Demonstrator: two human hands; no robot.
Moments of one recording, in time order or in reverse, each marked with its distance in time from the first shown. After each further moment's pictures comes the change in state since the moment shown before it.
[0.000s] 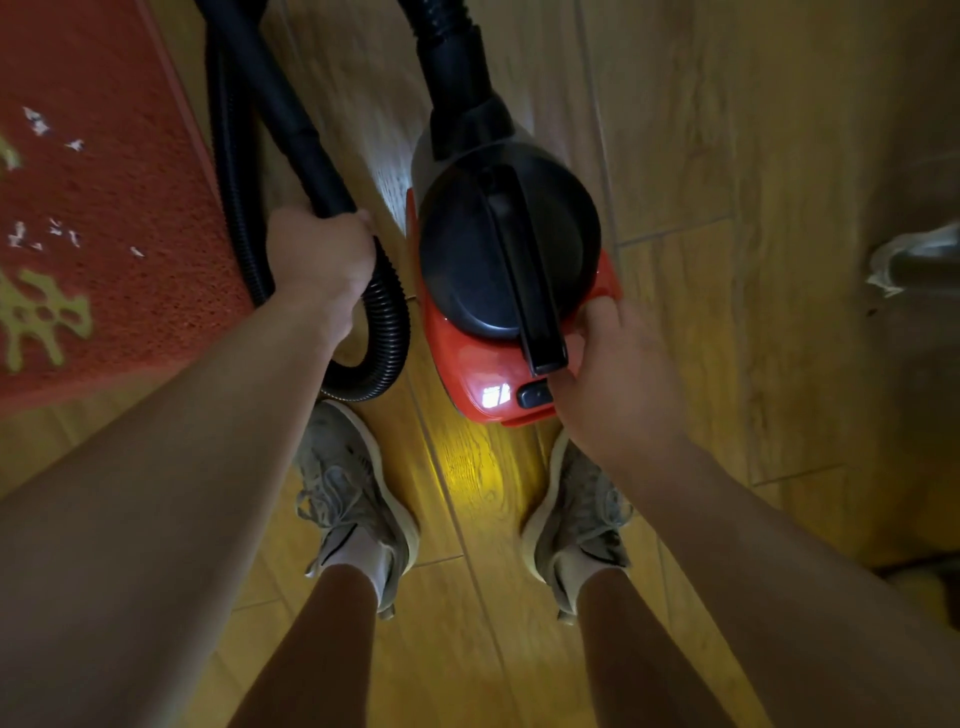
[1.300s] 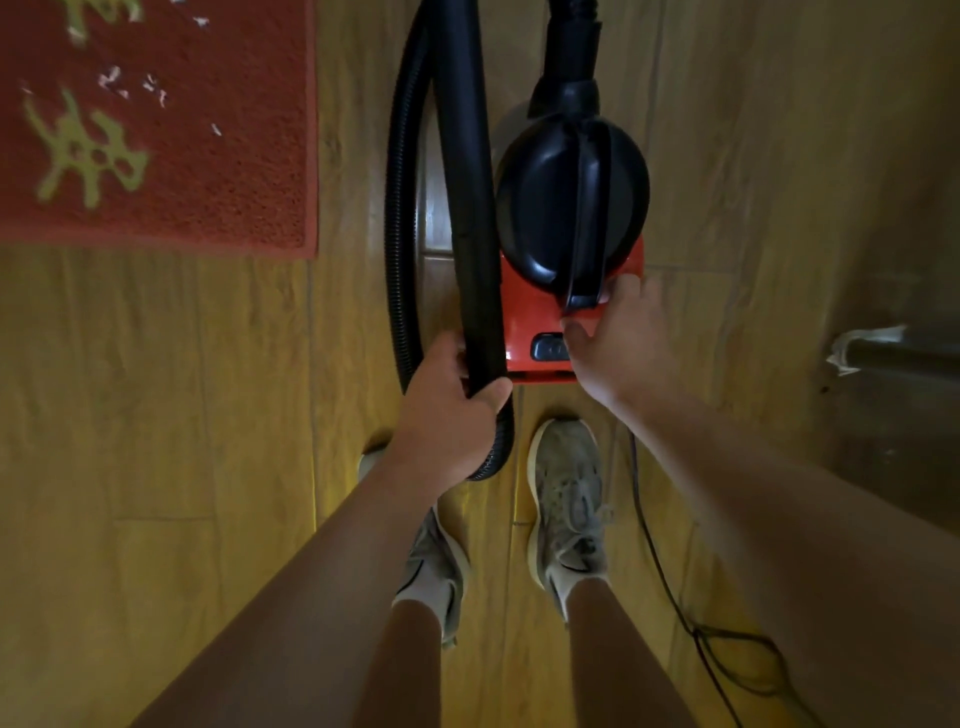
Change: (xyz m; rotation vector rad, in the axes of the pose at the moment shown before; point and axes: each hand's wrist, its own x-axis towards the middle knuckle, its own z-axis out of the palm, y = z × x) left_hand -0.181 -0.128 -0.014 -0.093 -0.331 0.150; right_hand -0.002 0.013 0.010 0.015 0.027 -0.138
